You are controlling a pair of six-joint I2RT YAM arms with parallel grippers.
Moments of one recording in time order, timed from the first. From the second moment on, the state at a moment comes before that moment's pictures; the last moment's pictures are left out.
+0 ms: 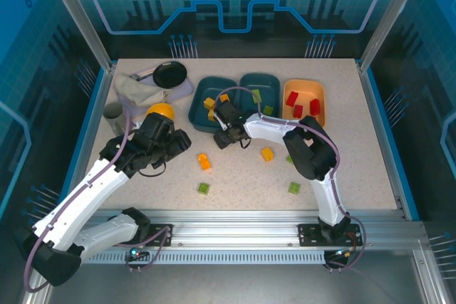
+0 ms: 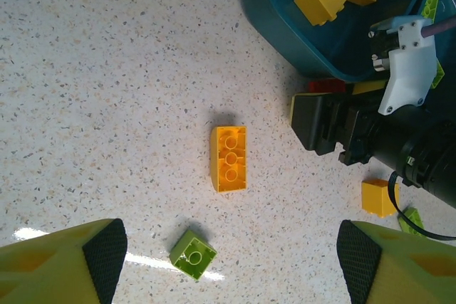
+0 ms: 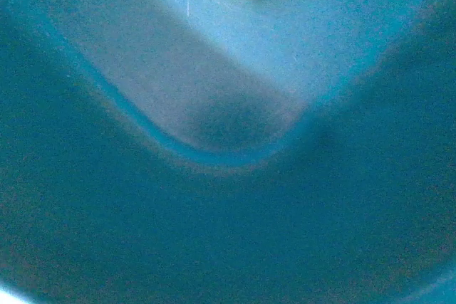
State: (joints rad) left arm -0.50 0.98 1.01 -1.01 -0.12 -1.06; right arm 0.74 2.12 1.49 -0.49 0.10 0.13
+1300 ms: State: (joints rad) left arm -0.68 1.52 1.36 -0.67 0.12 -0.81; right arm 0.10 1.77 1.37 -0.74 -0.05 0.34
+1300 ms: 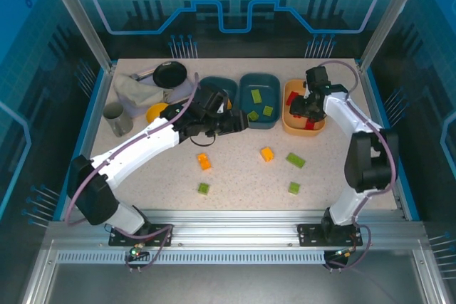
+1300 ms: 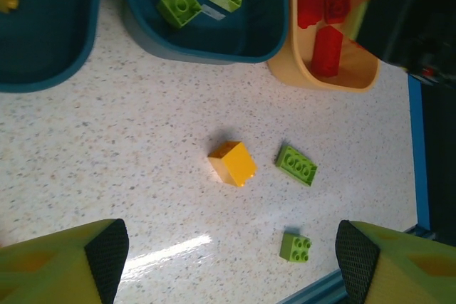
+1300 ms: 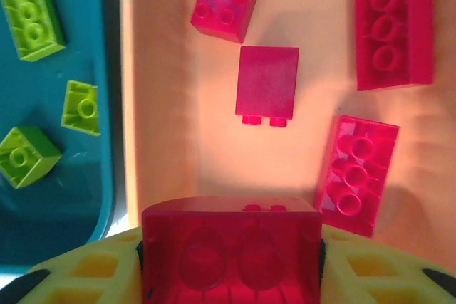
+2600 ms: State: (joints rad) left arm -0.69 2.10 1.85 -0.92 0.34 -0.92; right arm 0.34 1.24 1.07 -0.70 0.04 0.37
